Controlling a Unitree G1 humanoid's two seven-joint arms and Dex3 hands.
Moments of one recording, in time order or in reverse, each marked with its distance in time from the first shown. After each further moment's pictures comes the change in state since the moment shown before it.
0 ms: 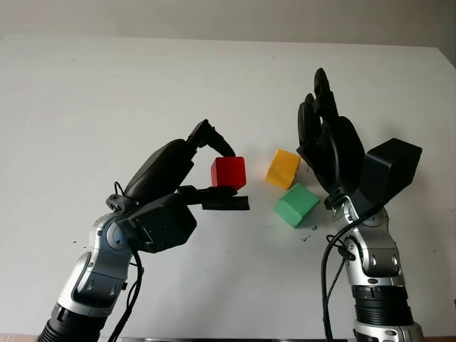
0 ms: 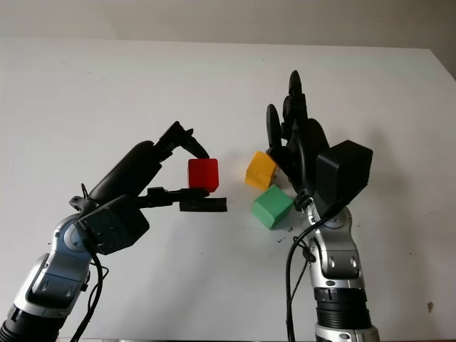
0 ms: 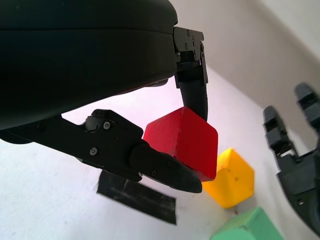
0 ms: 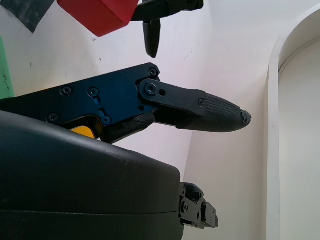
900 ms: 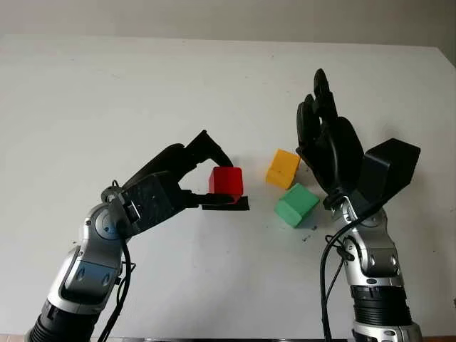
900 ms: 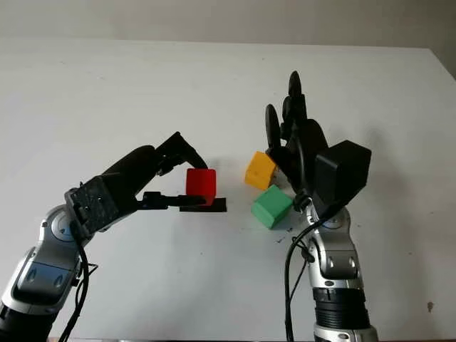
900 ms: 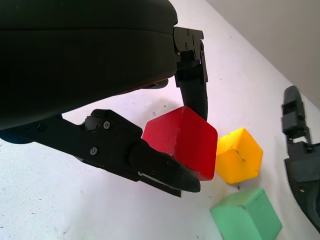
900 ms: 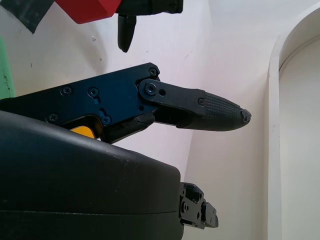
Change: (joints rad) left arm -0.038 0.035 0.030 -0.027 -0.140 0.207 -0.161; right arm 0.000 0.003 -0.001 0.000 -0.001 0.003 0.000
